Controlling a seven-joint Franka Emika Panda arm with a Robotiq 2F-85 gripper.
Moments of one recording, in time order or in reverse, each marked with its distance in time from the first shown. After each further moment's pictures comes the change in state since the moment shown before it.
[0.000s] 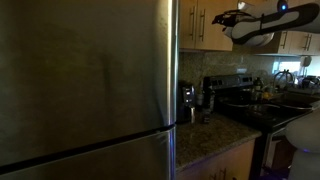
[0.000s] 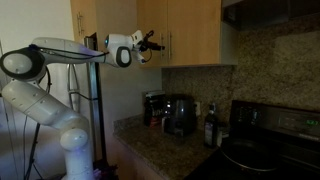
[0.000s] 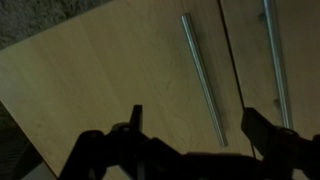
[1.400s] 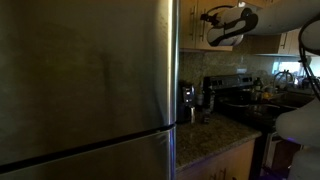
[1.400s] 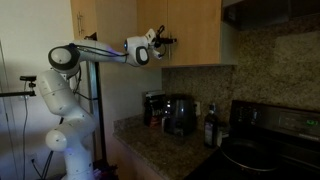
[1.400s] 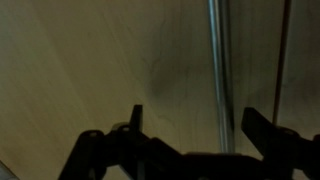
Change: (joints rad) arm -0.627 0.297 0.536 0.356 0.053 0.170 -0.008
